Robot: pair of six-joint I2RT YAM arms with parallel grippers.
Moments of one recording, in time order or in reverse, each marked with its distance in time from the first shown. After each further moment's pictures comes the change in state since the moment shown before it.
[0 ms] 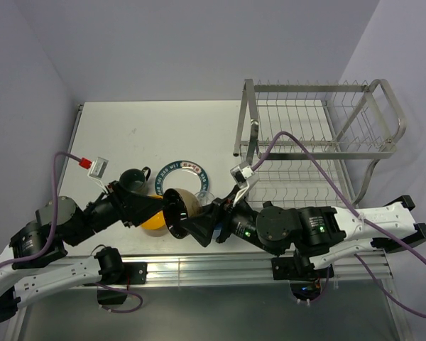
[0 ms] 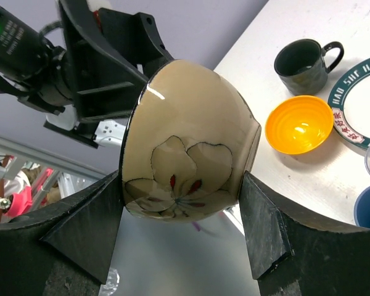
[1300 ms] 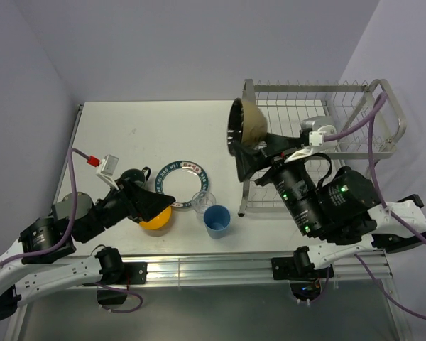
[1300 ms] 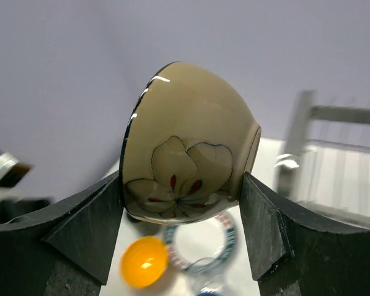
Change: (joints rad) left arm 0.000 0.053 -0.003 -0.012 -0.082 0.018; right arm -0.001 -0.010 0.246 0.352 0.523 -0.932
